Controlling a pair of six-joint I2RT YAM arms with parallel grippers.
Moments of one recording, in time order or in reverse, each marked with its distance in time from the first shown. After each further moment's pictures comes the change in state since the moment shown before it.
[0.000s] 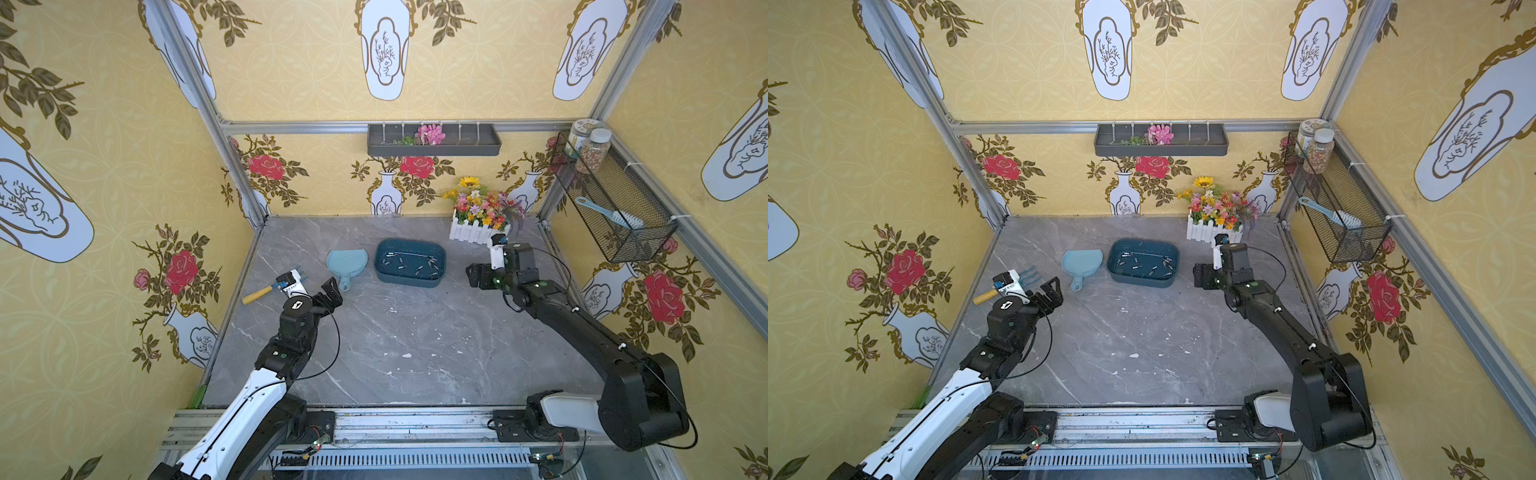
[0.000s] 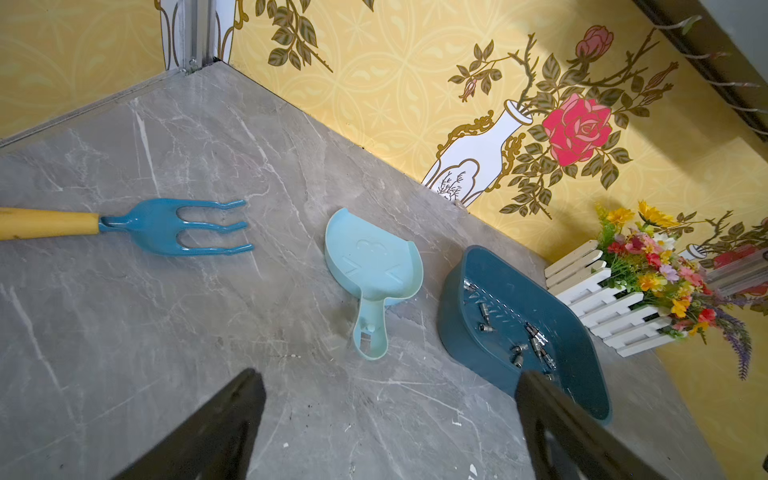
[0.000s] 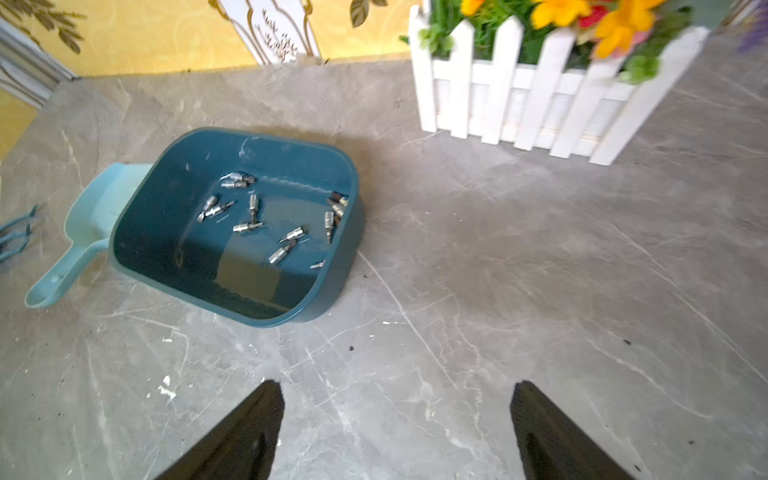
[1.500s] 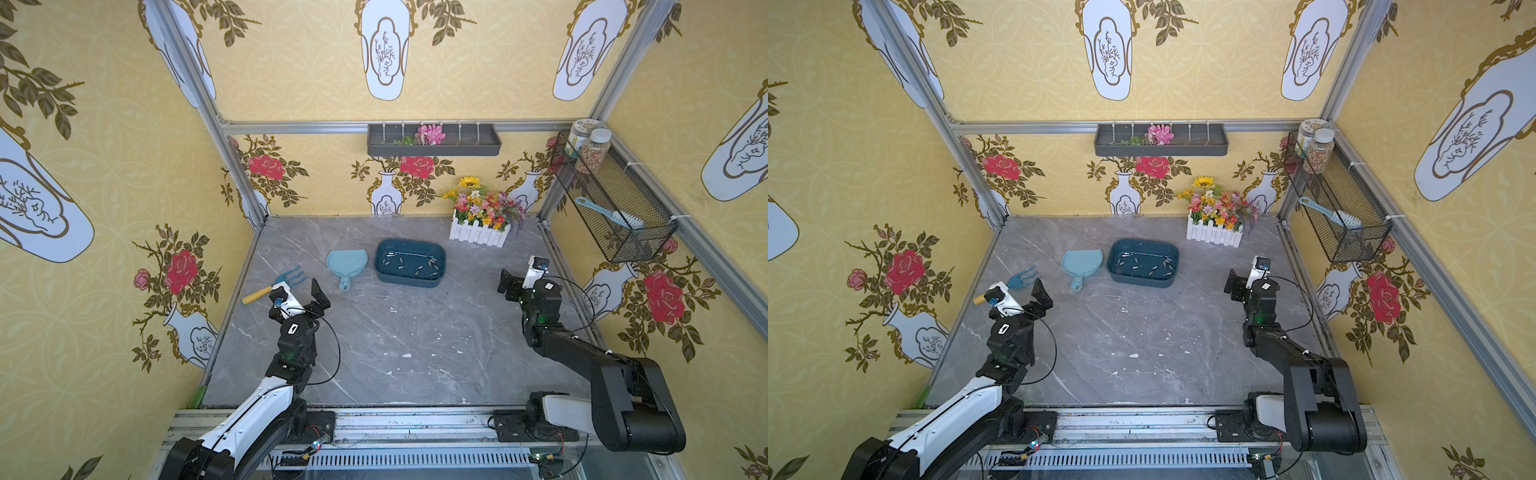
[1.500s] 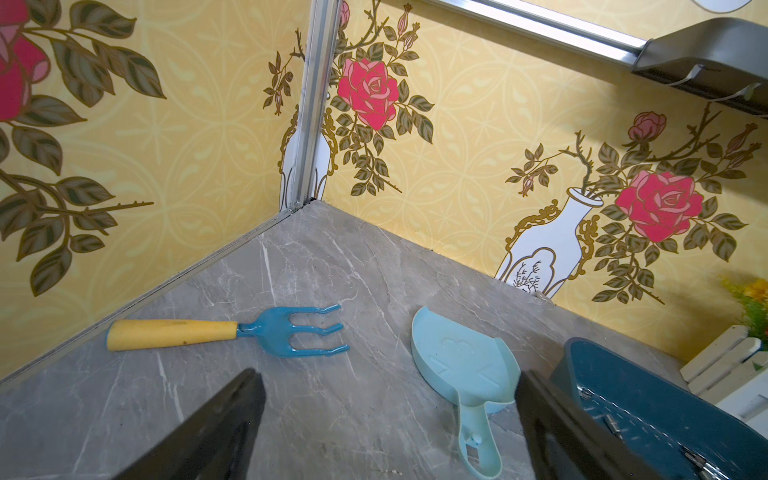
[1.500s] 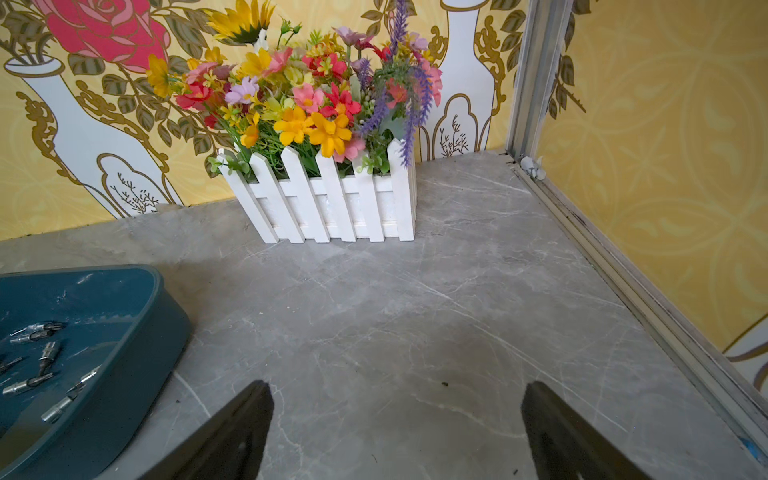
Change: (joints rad) left arm 0.031 0.075 -0.272 0.616 -0.280 0.314; right arm -0.211 0.009 -0.459 0.832 0.171 -0.066
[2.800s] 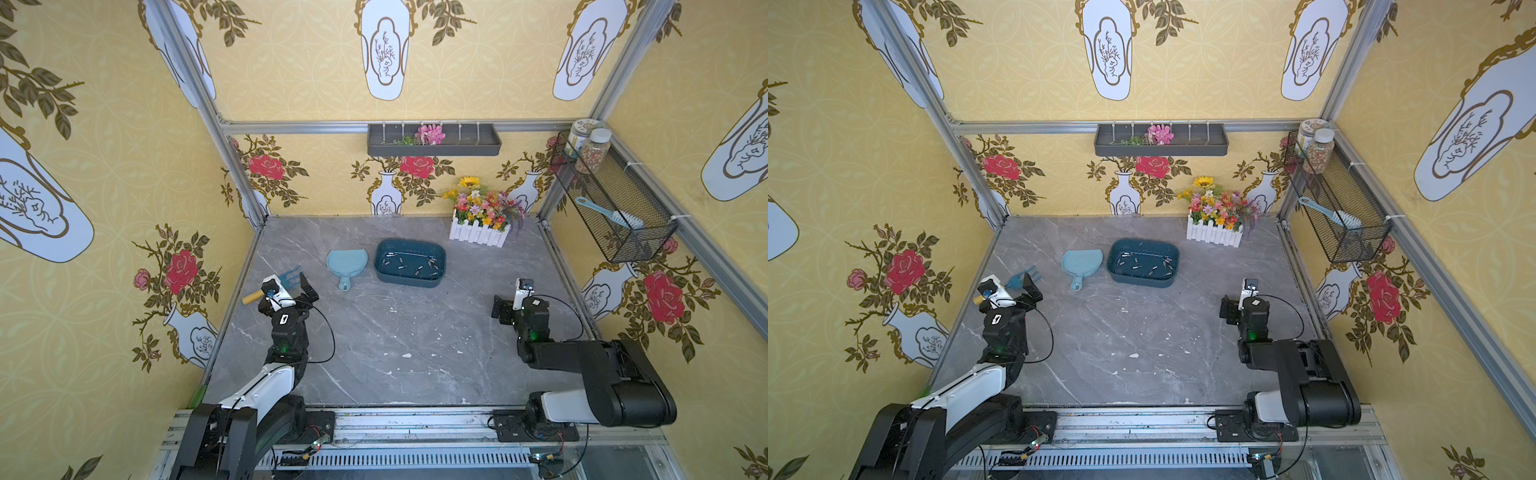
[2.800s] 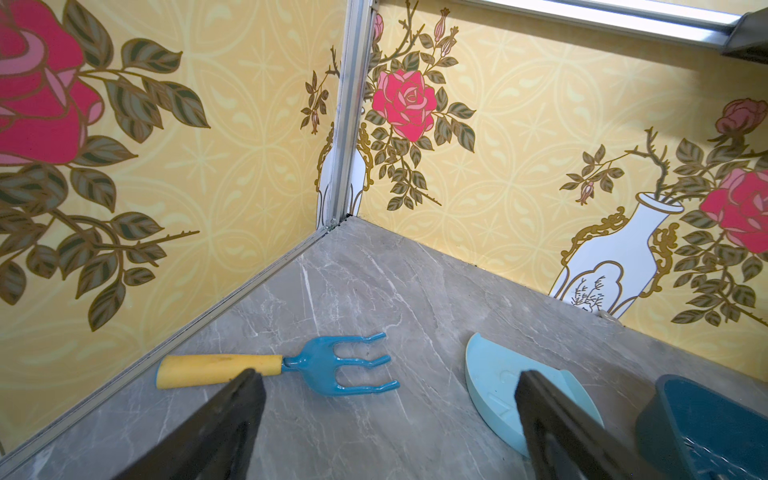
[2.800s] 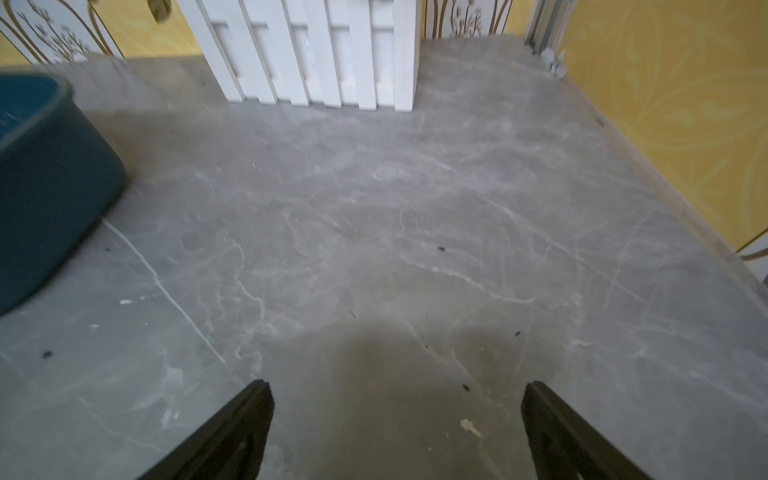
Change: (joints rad) left arm 0.196 0.212 0.024 0.206 0.119 0.079; right arm 0.030 0.142 -0.156 0.085 0.015 -0.058
